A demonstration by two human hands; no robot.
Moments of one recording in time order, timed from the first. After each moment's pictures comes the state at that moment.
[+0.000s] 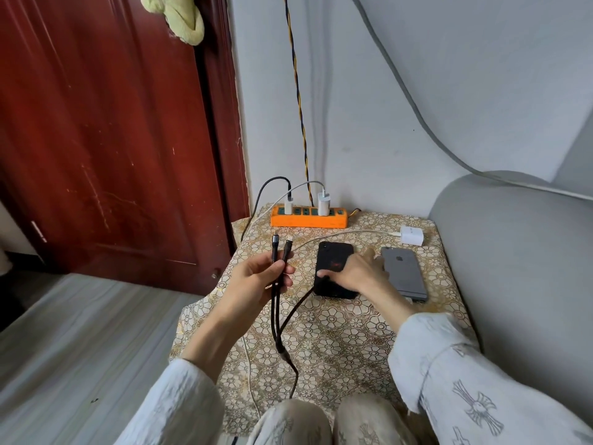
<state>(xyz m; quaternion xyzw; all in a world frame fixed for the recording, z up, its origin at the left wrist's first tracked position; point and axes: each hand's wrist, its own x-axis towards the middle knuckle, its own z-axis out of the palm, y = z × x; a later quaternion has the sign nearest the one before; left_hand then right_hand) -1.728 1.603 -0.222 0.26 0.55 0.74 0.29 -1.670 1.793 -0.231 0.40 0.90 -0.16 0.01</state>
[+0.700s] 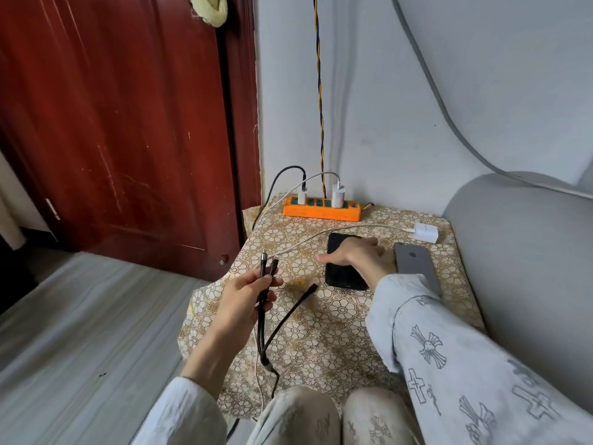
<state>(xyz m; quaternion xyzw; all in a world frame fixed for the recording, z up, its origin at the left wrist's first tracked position) -1.723 1.574 -0.254 0.10 0.59 0.76 0.25 -1.710 1.780 -0.215 0.45 0.86 -0.19 0.11</state>
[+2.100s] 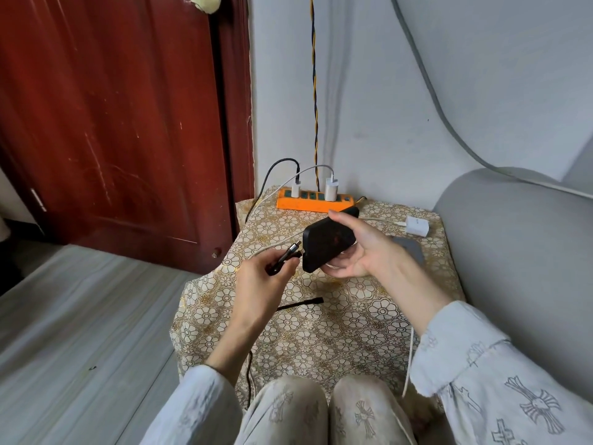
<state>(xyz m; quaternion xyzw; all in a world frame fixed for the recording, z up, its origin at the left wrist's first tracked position) -1.693 1.596 -0.231 0.26 0.75 0.61 0.00 -1.667 1.772 -0.190 0.37 0.46 -0.80 -0.02</state>
